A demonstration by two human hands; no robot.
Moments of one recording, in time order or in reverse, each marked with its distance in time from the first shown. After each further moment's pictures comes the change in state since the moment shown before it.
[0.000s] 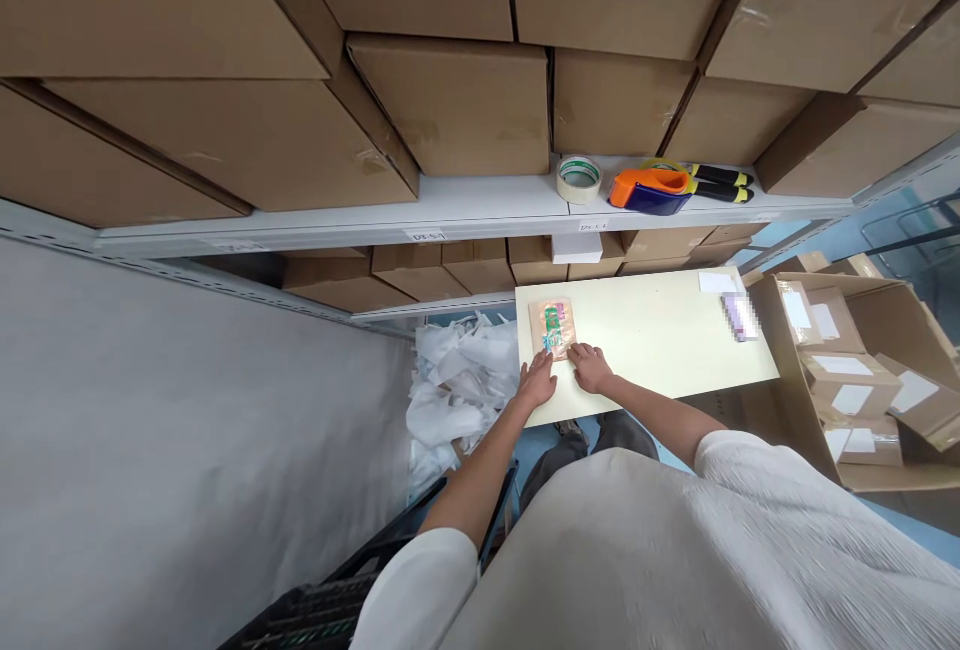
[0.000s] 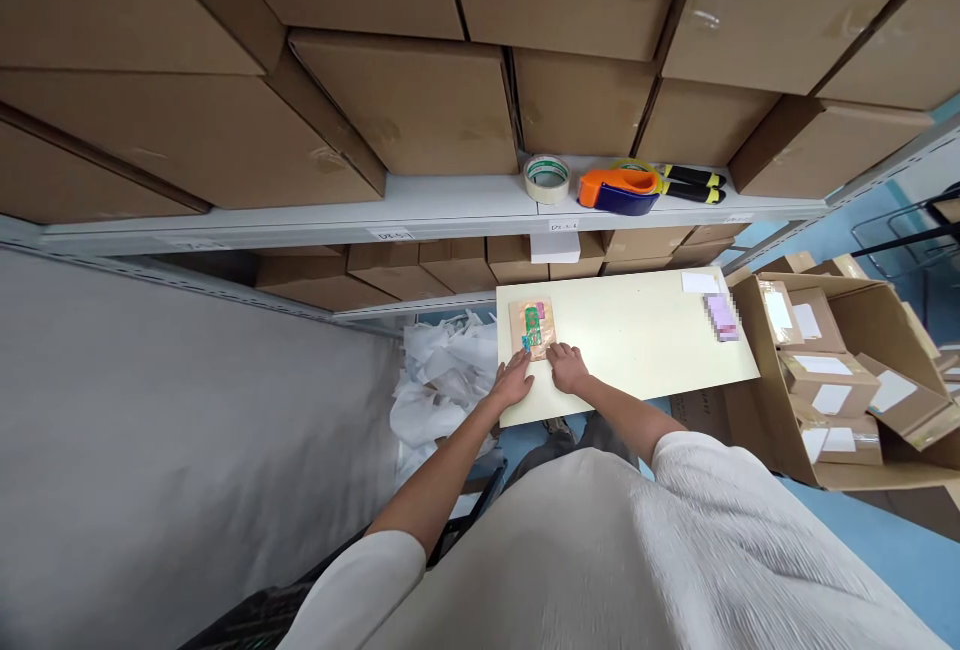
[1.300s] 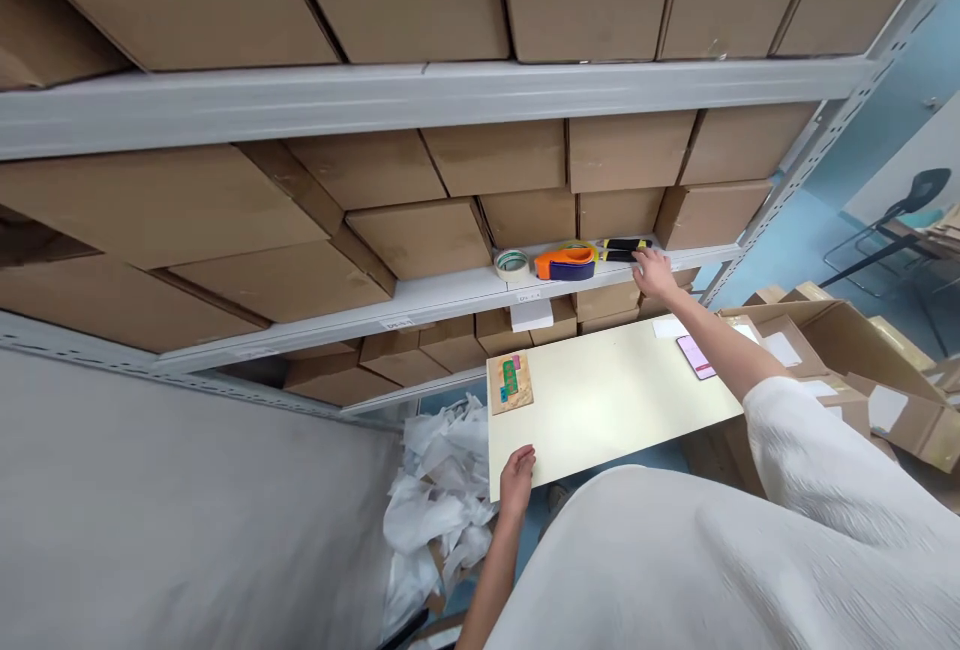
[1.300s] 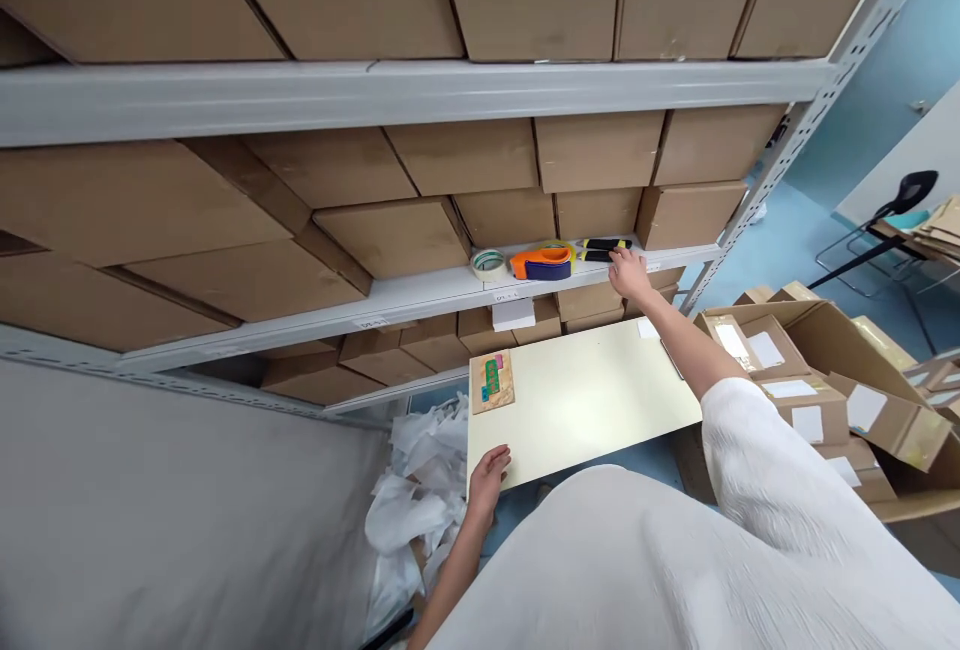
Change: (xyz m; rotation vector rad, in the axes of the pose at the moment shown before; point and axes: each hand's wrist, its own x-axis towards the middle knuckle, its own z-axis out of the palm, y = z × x) left_hand -0.085 0.067 0.050 -1.023 0.516 -0.234; right_hand -0.078 0.218 -0.377 -0.196 0.822 0.234
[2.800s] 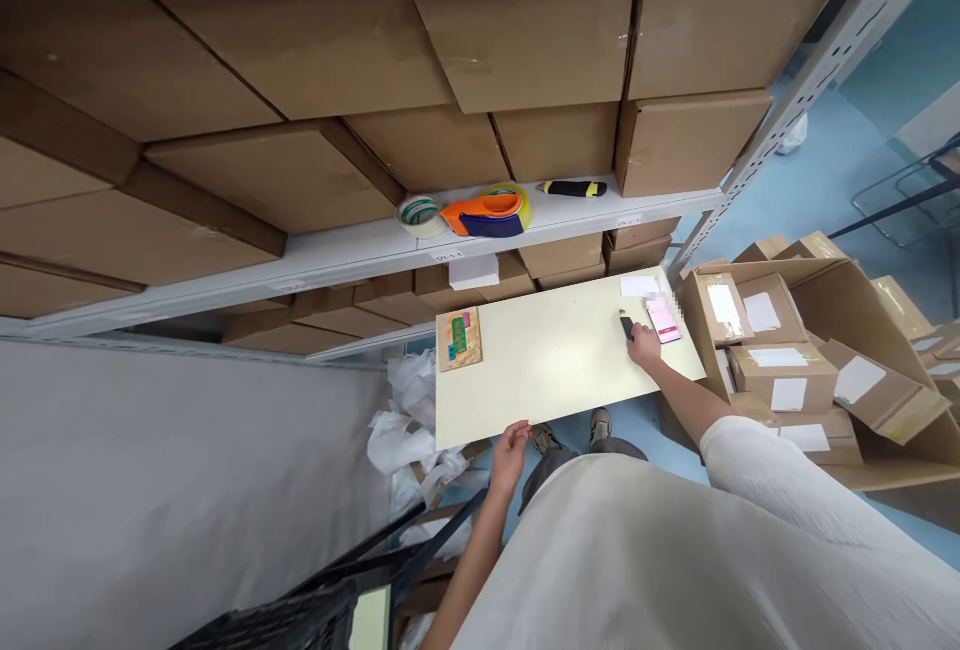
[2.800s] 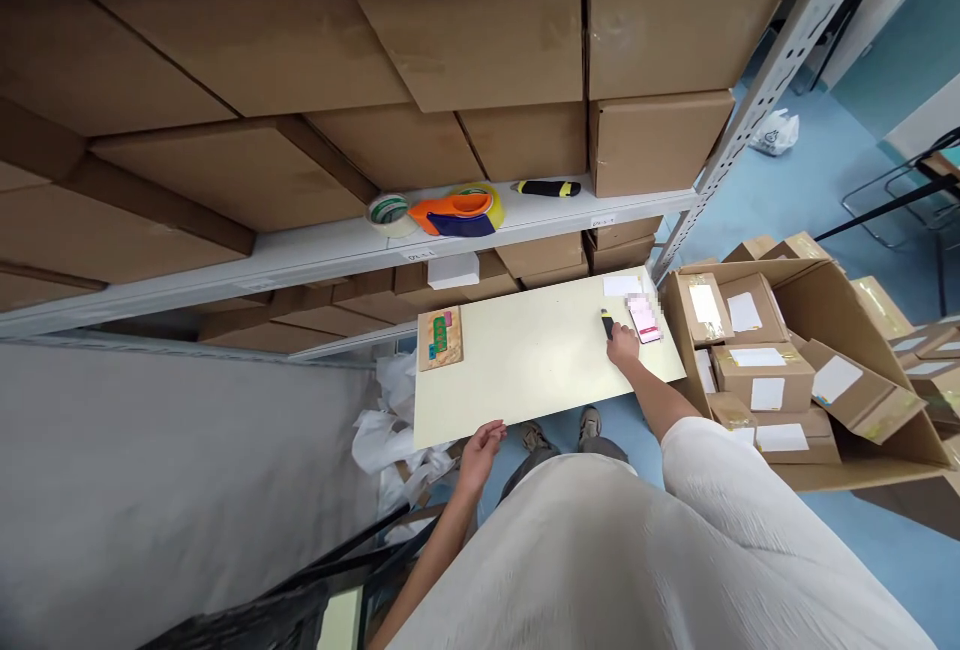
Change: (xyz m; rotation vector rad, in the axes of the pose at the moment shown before) left_hand -0.084 0.001 0.127 0.120 -0.026 -0.155; right_hand -0.238 0.108 0.155 0.107 -0.645 0.437
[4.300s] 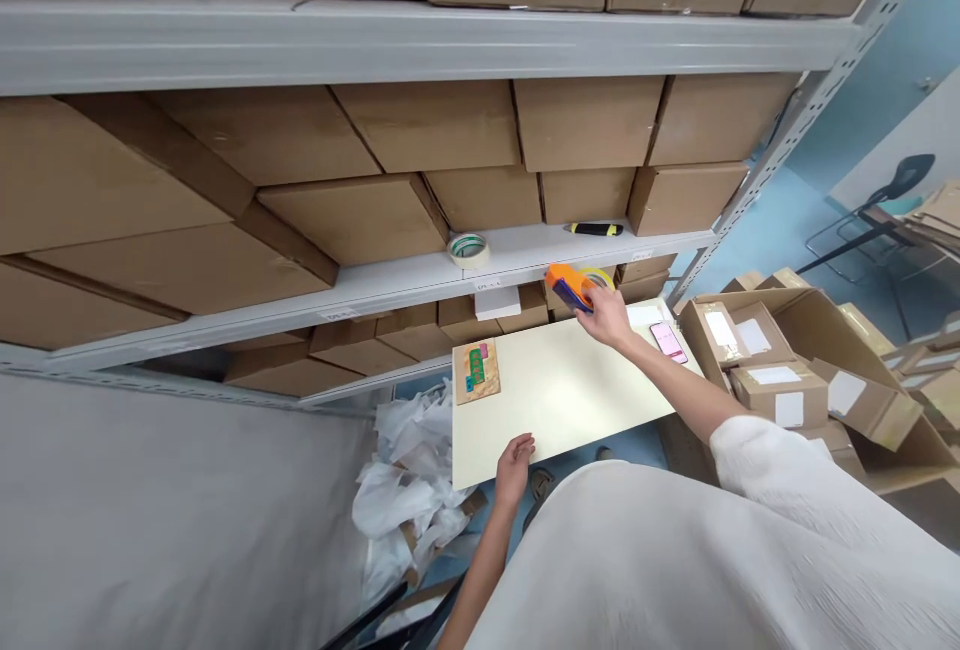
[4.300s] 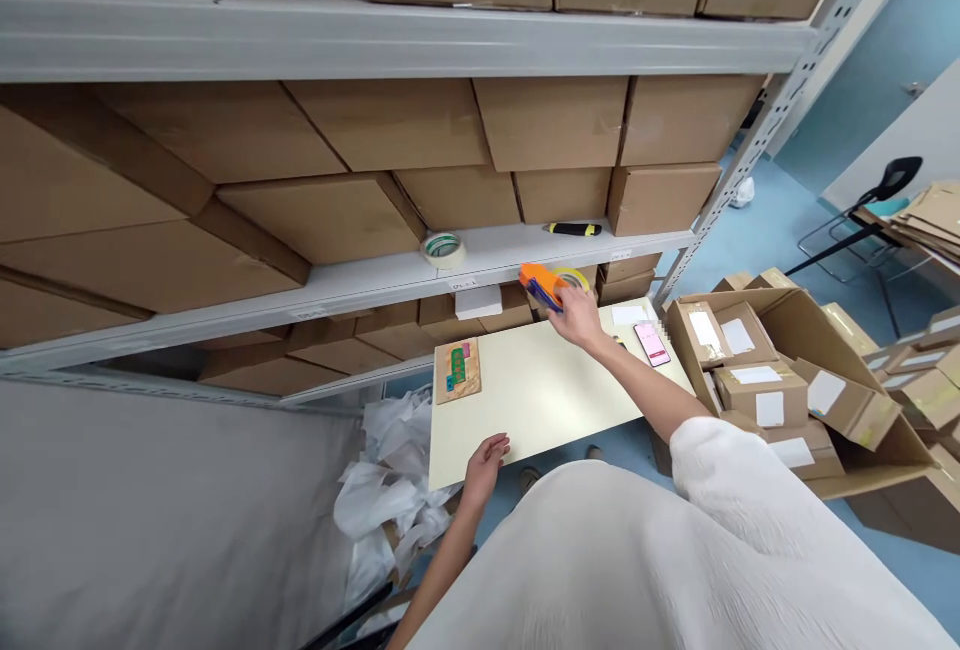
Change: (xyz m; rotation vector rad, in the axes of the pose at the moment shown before) left_hand 0.047 0.010 -0.055 -0.080 -0.072 0.134; right_hand -0.046 -0.208 -0.151 0.062 0.515 -0.561
